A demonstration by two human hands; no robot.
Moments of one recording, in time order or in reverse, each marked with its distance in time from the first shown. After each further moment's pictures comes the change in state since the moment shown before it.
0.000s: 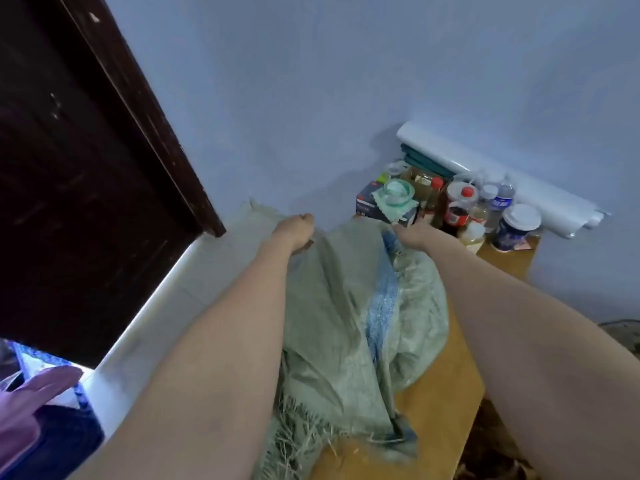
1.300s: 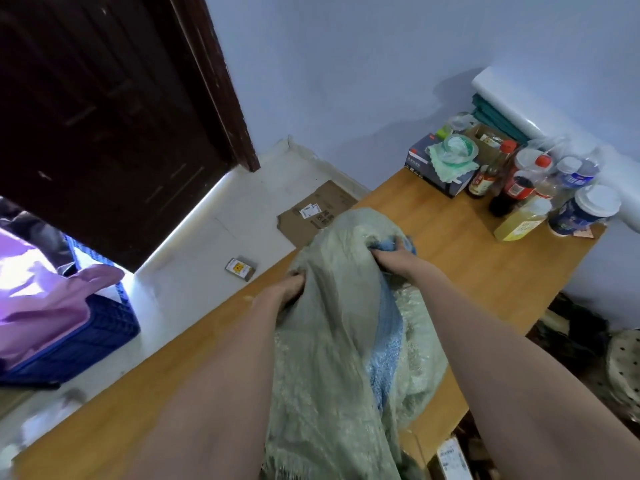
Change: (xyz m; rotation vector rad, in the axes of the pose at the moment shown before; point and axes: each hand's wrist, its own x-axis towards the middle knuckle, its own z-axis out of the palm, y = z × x) left_hand -0.038 -0.241 0.178 -0.658 -0.368 -0.502; right_hand -0.077 -0.009 0.138 0.303 -0.422 0.019
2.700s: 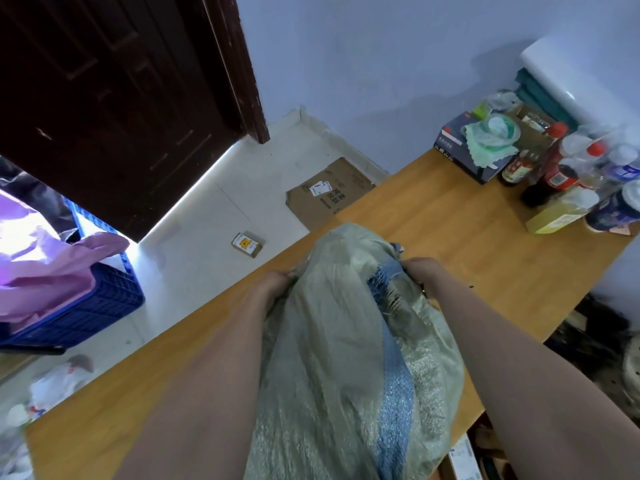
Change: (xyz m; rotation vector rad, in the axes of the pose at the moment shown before) left_hand -0.054 -0.034 -0.042 -0.139 0.154 -0.066; right_hand 0.030 0.038 0.039 0.097 0.122 0.205
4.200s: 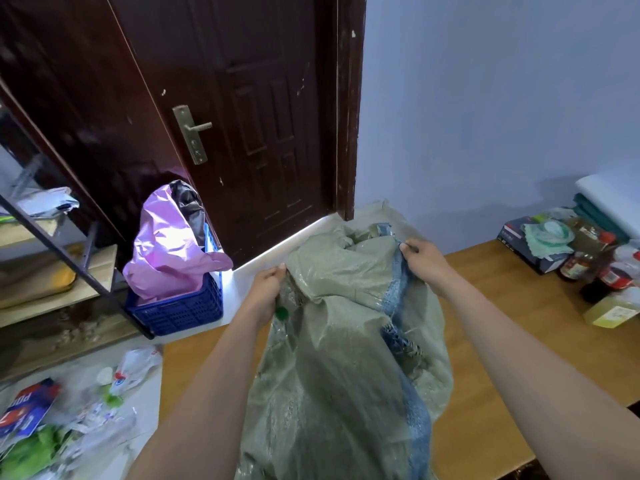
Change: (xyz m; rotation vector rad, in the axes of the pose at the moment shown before) left_hand -0.257 -0.110 -0.107 -0.739 0.394 0.516; right_hand -0.248 -0.052 0.065 -0.302 -0.046 -0.922
